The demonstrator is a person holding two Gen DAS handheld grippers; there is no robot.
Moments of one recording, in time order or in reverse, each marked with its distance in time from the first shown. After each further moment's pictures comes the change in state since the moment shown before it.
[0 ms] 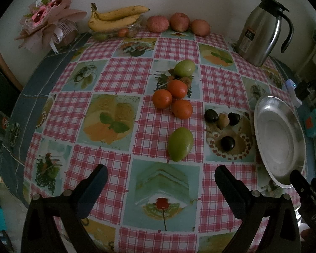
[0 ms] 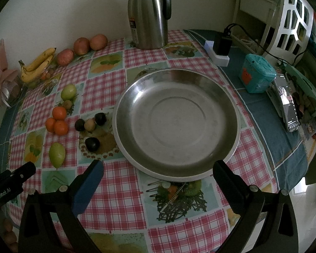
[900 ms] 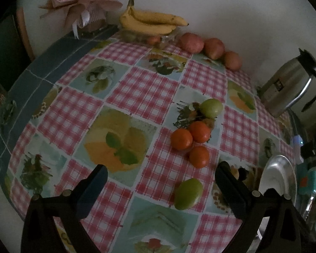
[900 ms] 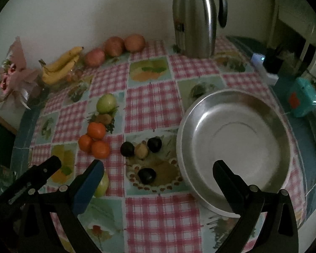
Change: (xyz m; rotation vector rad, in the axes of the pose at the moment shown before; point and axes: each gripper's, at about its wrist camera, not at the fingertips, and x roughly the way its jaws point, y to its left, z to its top) left arm 0.030 0.042 0.049 -0.278 -0.056 -0.027; right arm 0.035 0.078 0.049 -0.046 0.019 0.164
